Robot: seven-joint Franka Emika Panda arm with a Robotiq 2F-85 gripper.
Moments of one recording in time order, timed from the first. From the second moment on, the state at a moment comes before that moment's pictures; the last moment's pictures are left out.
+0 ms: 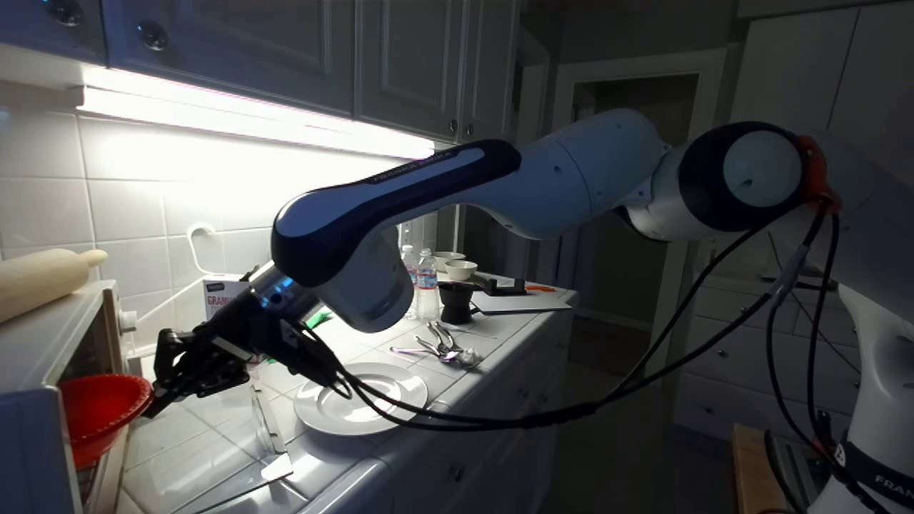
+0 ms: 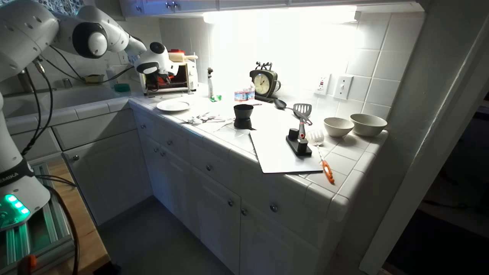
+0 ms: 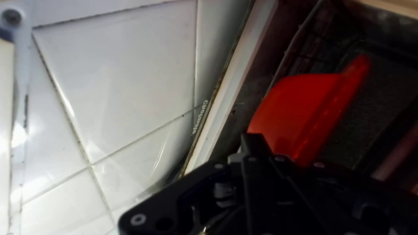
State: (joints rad) arm 0.39 0.98 0.28 -1.16 0.69 2.81 -0.07
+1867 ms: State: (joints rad) arm 0.42 0.69 0.07 -1.29 0.61 2.32 0.13
